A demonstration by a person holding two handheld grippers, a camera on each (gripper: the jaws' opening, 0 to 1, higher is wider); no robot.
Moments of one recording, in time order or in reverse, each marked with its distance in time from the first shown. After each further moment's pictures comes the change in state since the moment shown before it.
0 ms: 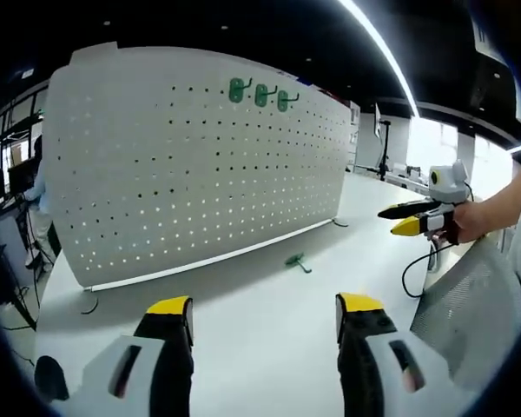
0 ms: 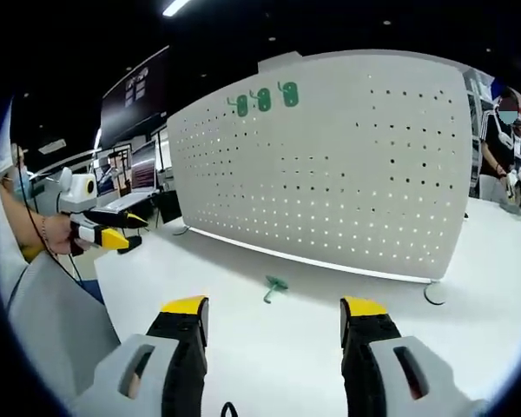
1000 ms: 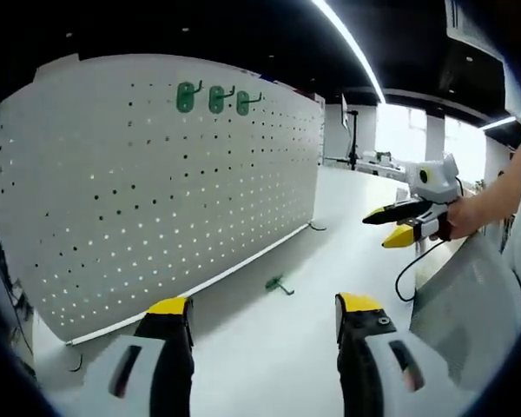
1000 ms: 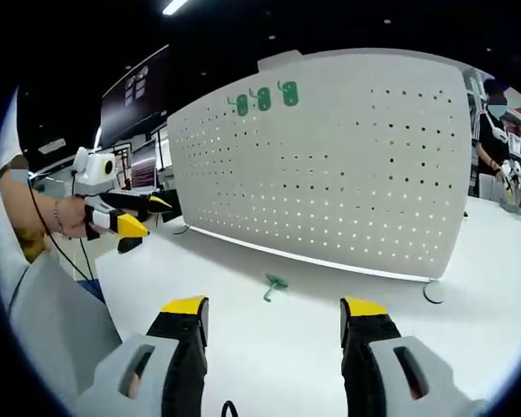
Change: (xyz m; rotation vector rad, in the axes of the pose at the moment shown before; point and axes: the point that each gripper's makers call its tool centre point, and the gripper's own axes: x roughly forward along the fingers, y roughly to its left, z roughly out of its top) left arm 0.051 -0.027 0.041 0.144 0.023 -0.166; right arm -0.004 -0.001 0.001 0.005 0.006 0.000
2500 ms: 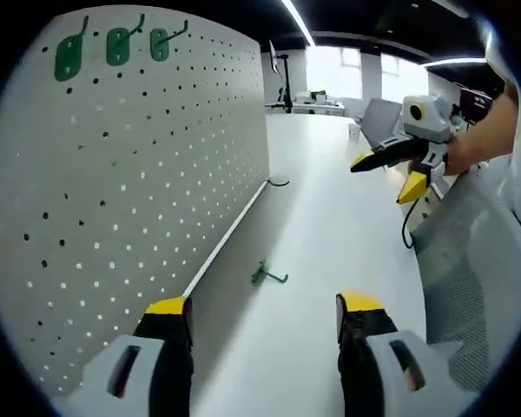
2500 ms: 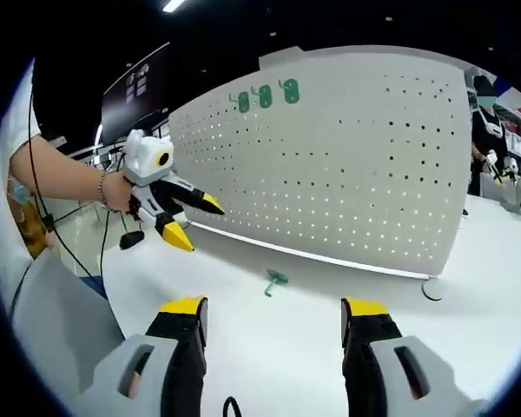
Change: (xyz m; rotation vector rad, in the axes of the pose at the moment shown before) left arm 0.082 -0.001 -0.012 0.259 0.247 -0.275; right arm -0.004 0.000 -0.005 -0.006 0.025 0.006
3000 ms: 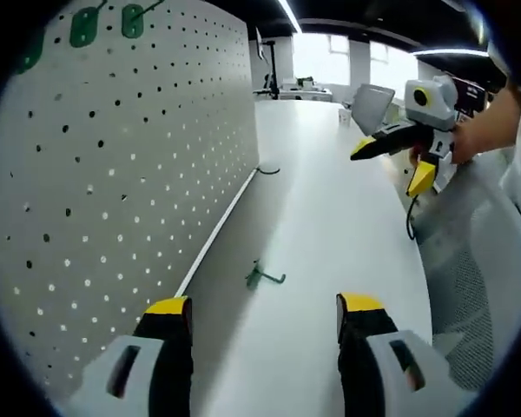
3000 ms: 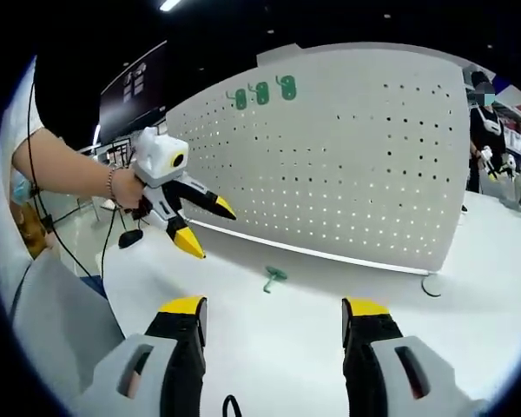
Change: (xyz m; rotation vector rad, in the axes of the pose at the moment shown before) left arm 0.027 -0.001 0.000 0.033 0.065 -0.055; right arm -0.001 -0.001 -0.004 0.012 0.012 -0.003
